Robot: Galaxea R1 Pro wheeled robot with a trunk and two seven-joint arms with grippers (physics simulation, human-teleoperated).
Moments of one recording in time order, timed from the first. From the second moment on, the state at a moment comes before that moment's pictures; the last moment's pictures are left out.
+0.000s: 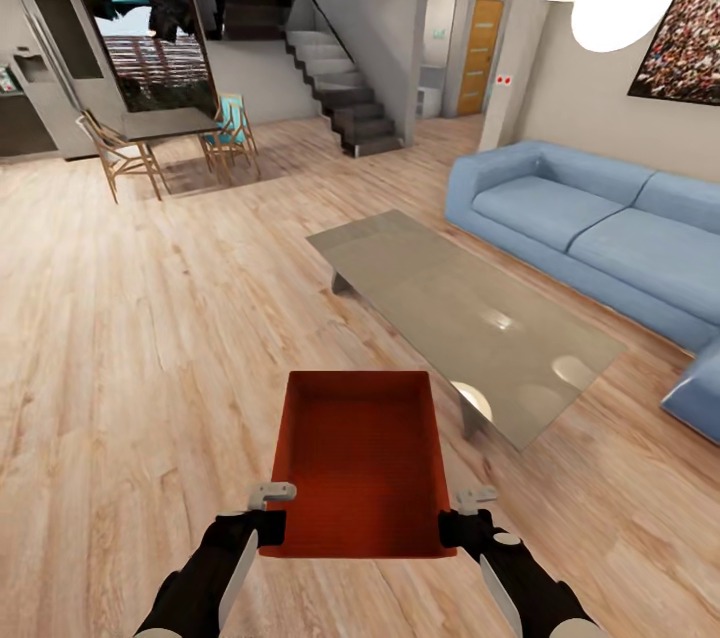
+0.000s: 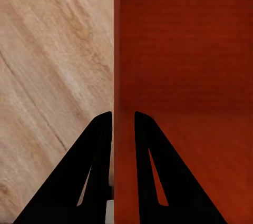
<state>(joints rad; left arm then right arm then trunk) -0.43 -0.12 0.06 -0.79 -0.08 0.53 0.05 -0.49 0.03 0.03 -0.50 0.02 0.11 0.10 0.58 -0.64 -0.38</state>
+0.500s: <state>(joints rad) -0.43 -0.12 0.06 -0.79 -0.08 0.53 0.05 -0.49 0.03 0.03 -0.50 0.03 0.11 0.10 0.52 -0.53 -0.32</state>
